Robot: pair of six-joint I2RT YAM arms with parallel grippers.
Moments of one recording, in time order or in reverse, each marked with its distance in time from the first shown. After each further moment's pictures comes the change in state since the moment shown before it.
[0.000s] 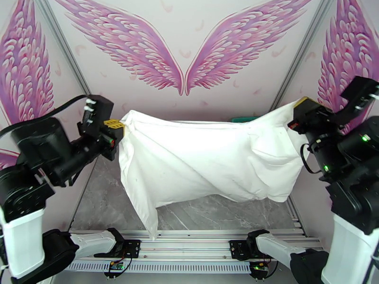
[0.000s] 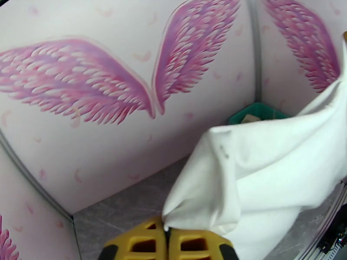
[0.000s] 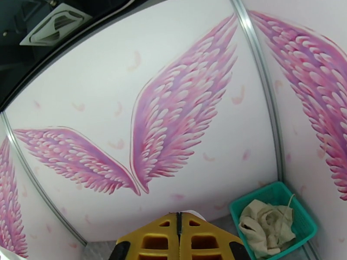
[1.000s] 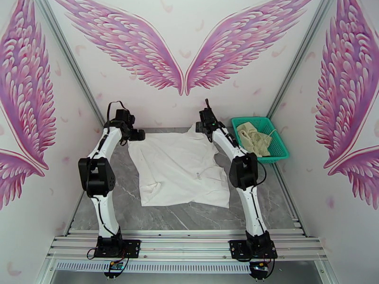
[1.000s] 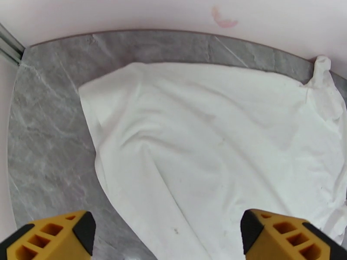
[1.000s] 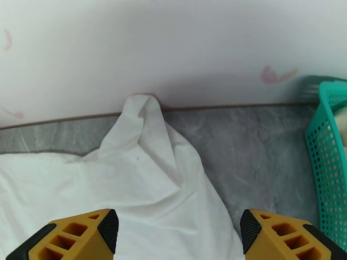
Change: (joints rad) left arm 0.432 0.660 -0.389 0.326 0.152 -0.203; right arm 0.144 1.052 0.032 0.224 0.074 -0.043
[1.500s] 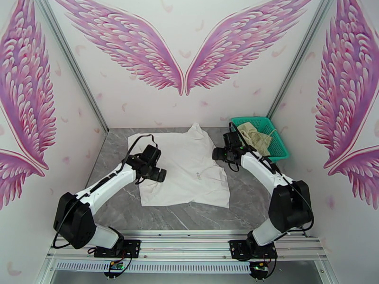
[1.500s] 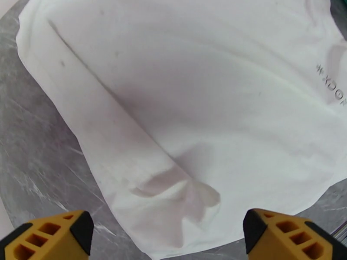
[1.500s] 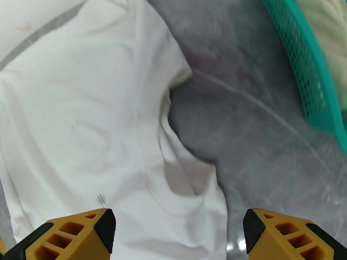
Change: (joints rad) left arm -0.515 -0.512 -0.772 0.009 -0.225 -0.206; right arm -0.079 -0.763 -1.060 0.002 -0.246 0.095
